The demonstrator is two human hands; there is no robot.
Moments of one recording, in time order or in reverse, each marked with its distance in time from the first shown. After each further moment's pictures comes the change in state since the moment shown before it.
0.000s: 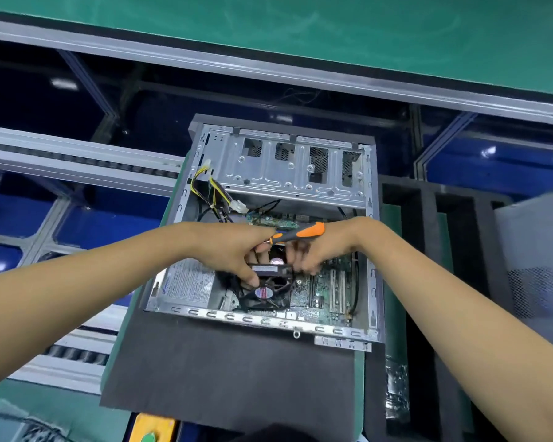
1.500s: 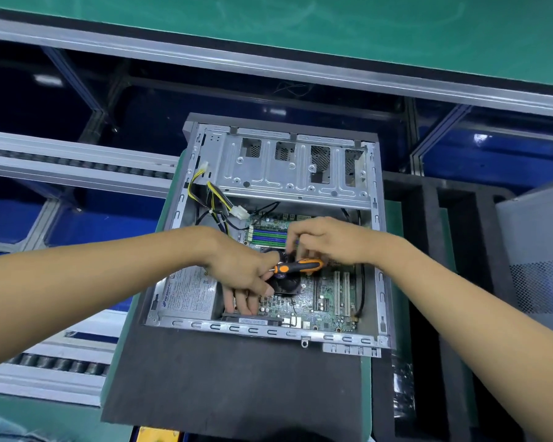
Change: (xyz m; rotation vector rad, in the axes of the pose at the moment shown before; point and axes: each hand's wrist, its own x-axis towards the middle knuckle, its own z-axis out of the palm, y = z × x) left_hand 0.005 0.023 0.005 -0.303 -0.470 -0.241; right_hand -0.017 -0.001 0.011 -0.114 0.332 -0.197
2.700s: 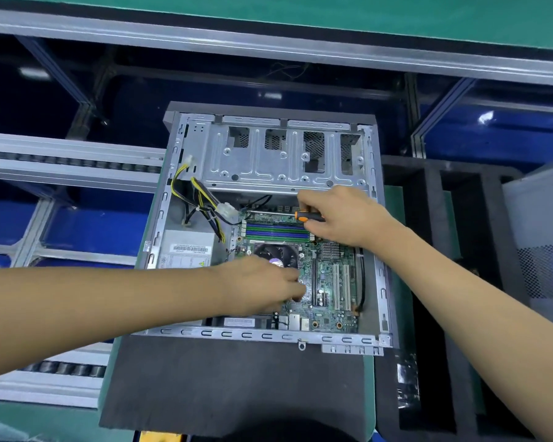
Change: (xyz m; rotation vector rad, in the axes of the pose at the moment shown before) left_hand 0.046 -0.004 0.031 1.060 0.448 0.314; right_hand 0.008 0.032 -0.016 -0.602 0.391 -0.034
